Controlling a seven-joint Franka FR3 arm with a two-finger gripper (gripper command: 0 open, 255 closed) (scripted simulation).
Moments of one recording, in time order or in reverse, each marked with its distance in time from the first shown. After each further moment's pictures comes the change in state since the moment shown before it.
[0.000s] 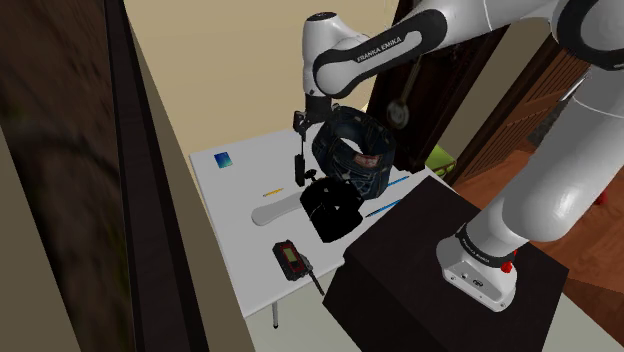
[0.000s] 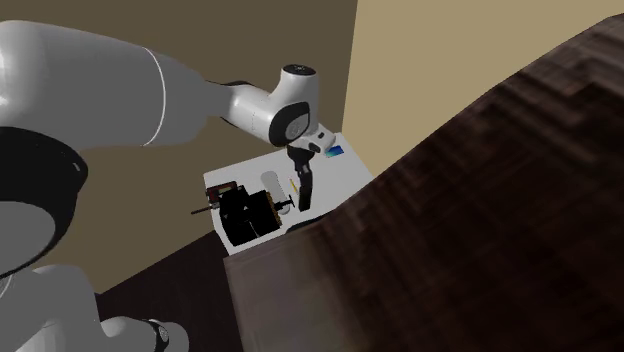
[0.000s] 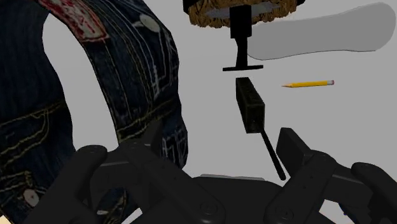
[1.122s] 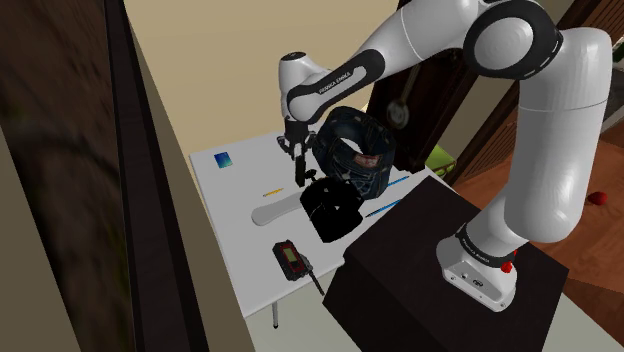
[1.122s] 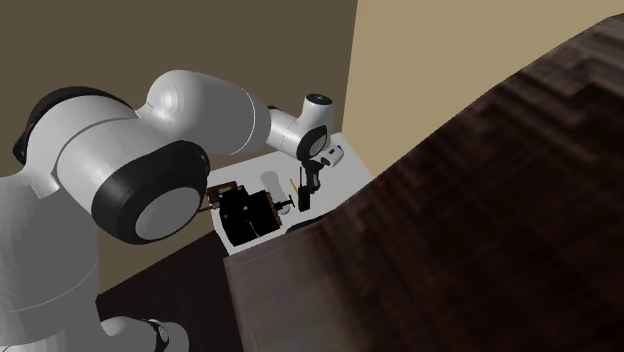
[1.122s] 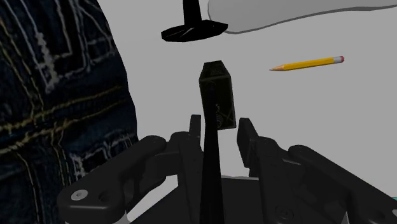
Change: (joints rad) arm 0.045 0.353 -0.025 0.229 -0.038 0.081 0.101
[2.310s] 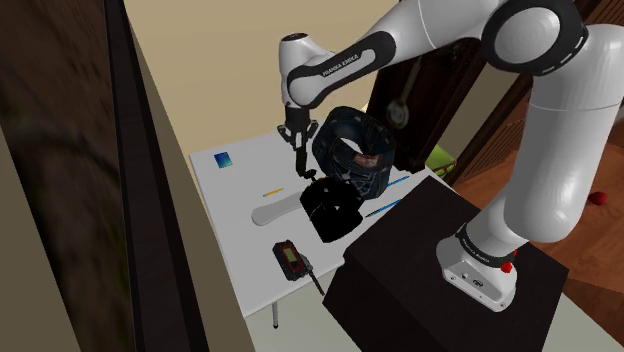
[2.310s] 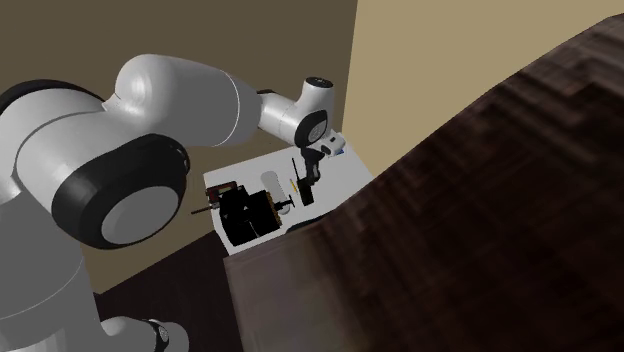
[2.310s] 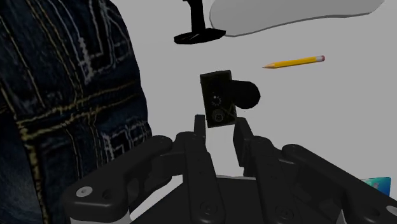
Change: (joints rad) arm -0.009 -0.079 0.013 0.010 0.021 -0.087 -0.013
